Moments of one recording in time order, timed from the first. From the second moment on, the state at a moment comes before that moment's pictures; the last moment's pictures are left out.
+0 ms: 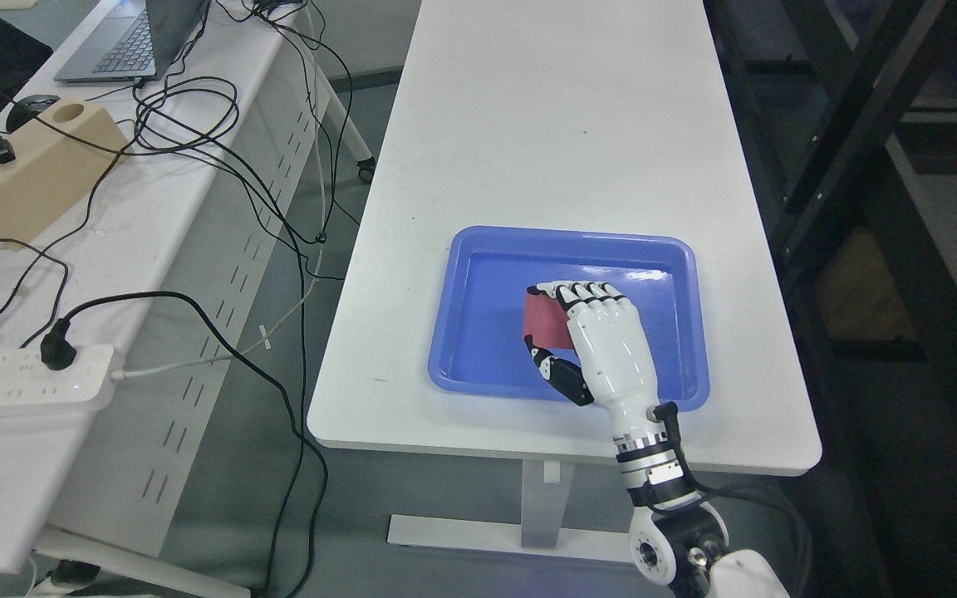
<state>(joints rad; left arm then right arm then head) 0.00 0.00 -0.27 0.00 0.13 -0.11 -0.17 0.02 0.00 0.45 -1.63 1.12 -0.07 -0.37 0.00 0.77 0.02</state>
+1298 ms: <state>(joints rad) 0.00 0.00 -0.27 0.00 0.13 -0.11 -0.17 0.00 0.00 0.47 -1.57 1.13 -0.05 -0.23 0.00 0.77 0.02</state>
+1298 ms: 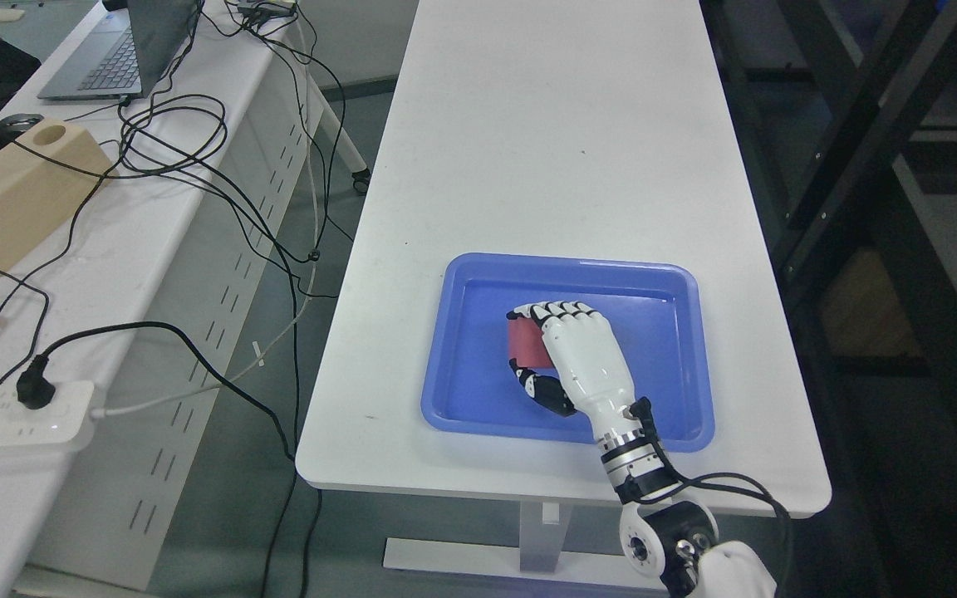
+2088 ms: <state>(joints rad) 0.00 0.00 -0.27 0.00 0.13 -0.11 -0.17 0.00 0.00 0.46 -1.55 1.06 -0.01 -0.21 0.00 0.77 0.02</state>
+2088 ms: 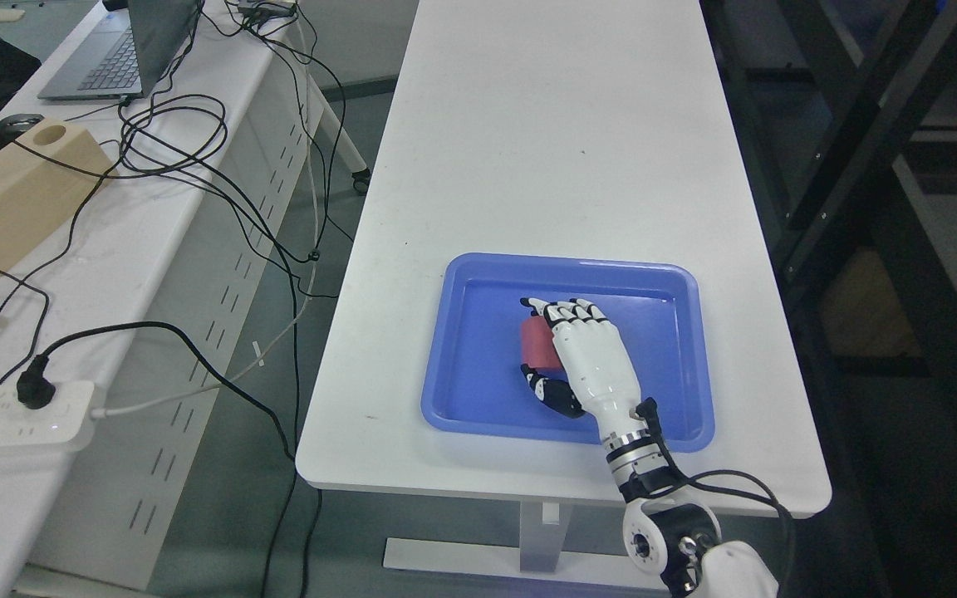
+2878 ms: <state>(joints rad) 0.00 0.00 -0.27 0.00 0.13 -0.11 -0.17 0.06 0.00 0.33 -1.60 0.77 -0.03 -0.08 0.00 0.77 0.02</state>
